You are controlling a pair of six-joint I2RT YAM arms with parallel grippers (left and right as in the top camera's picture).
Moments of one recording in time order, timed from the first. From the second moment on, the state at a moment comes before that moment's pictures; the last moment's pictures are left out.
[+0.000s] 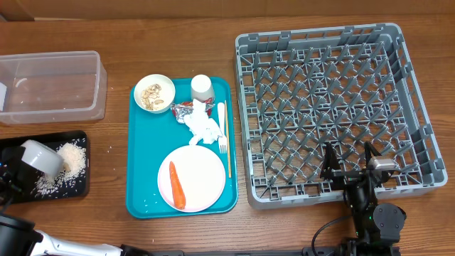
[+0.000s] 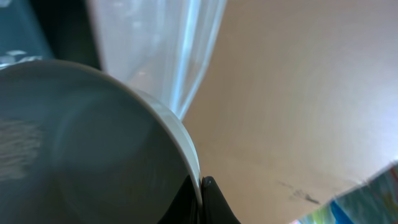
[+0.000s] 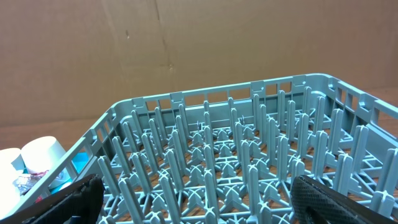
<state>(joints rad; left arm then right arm) 1.25 2.05 1.36 -1.06 1.39 -0.10 -0.08 0.01 0.02 -0.02 -0.17 0.15</state>
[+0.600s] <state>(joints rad) 1.20 2.05 1.36 -1.15 1.43 -0.02 -0.08 0.01 0.02 -0.02 -0.17 0.15</state>
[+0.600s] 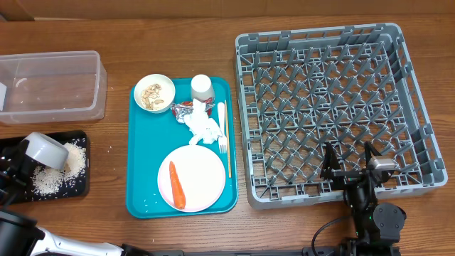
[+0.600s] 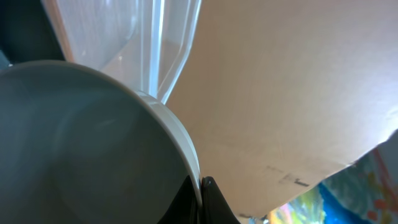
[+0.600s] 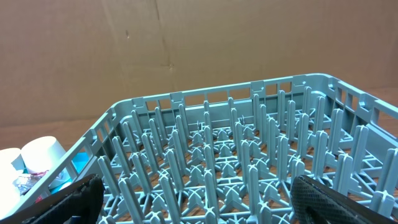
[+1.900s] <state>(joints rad) -0.04 1.82 1.67 -1.36 0.09 -0.40 -0.08 0.01 0.02 -0.02 -0.17 0.15</state>
